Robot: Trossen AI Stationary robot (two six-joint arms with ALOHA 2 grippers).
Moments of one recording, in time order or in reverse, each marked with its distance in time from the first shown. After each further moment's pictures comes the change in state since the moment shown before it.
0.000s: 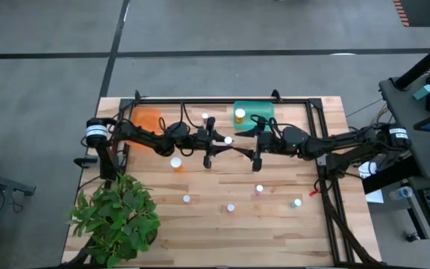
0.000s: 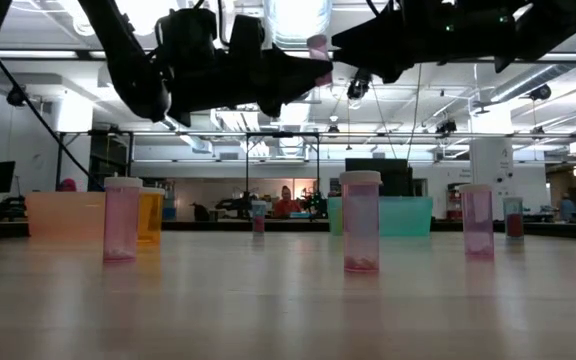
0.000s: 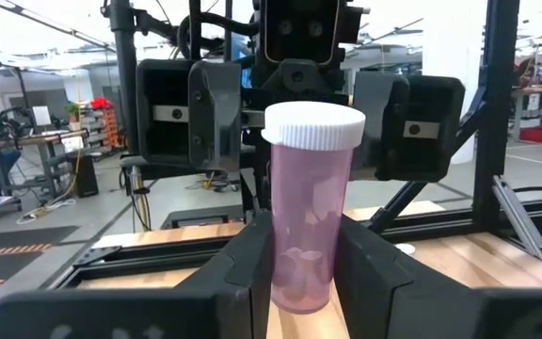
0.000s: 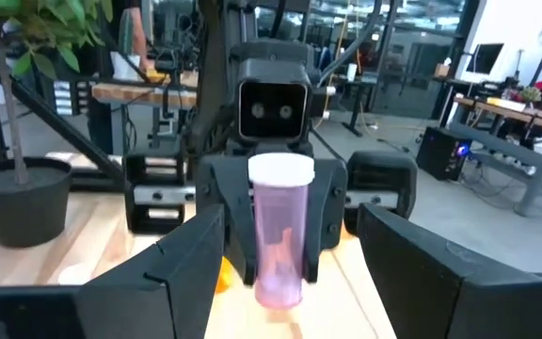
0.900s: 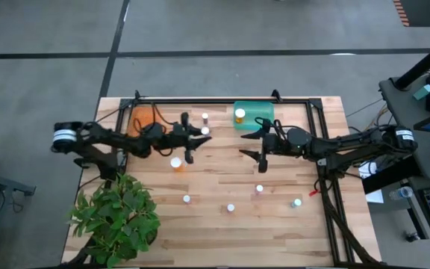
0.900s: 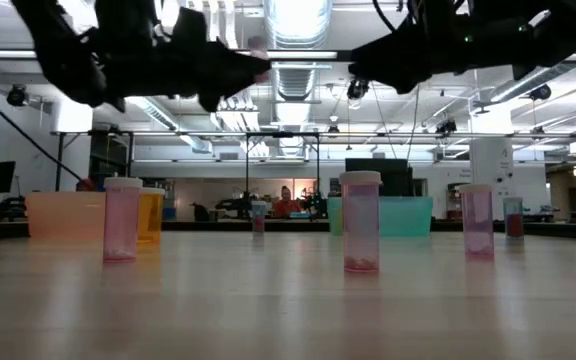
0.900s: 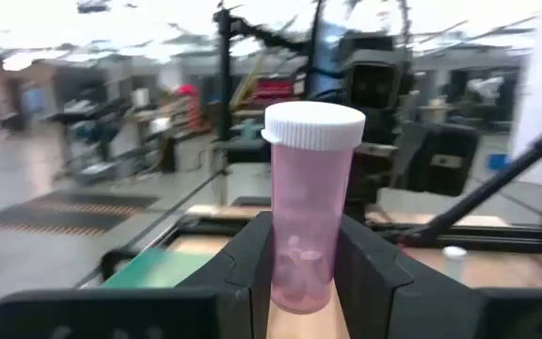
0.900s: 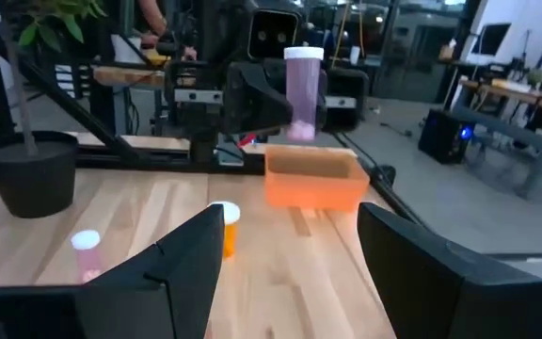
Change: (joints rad) left arm 0.026 -0.327 -0.282 -0.045 -0.189 -0.036; right arm -0.010 -0.084 -0.082 -0.049 -0.009 0.003
